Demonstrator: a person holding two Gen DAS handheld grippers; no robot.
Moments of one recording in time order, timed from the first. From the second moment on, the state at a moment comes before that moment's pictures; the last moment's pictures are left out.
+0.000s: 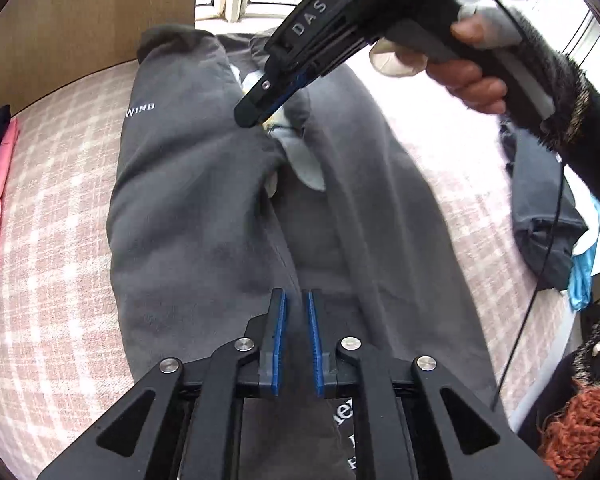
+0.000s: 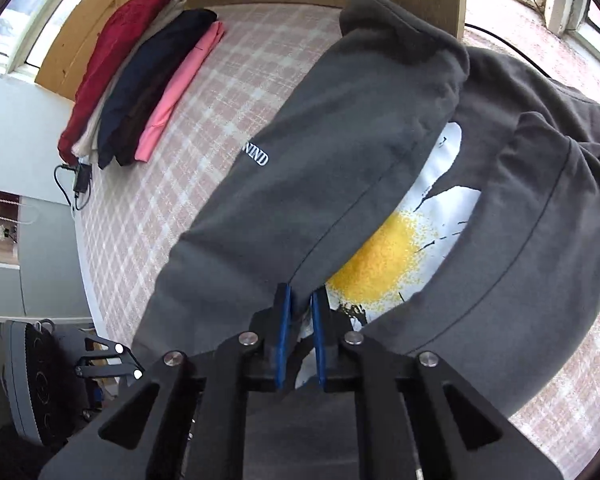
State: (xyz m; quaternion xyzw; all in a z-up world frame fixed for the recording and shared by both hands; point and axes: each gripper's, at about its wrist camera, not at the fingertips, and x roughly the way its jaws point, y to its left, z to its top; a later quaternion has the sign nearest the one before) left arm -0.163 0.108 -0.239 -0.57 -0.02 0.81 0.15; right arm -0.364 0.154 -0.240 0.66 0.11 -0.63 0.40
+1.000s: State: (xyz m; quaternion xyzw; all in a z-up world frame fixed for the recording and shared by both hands) left arm -0.073 0.034 -0.223 -0.53 -0.09 0.83 0.10; right arm -0.486 0.080 -0.232 0.58 0.15 -0.75 0.27
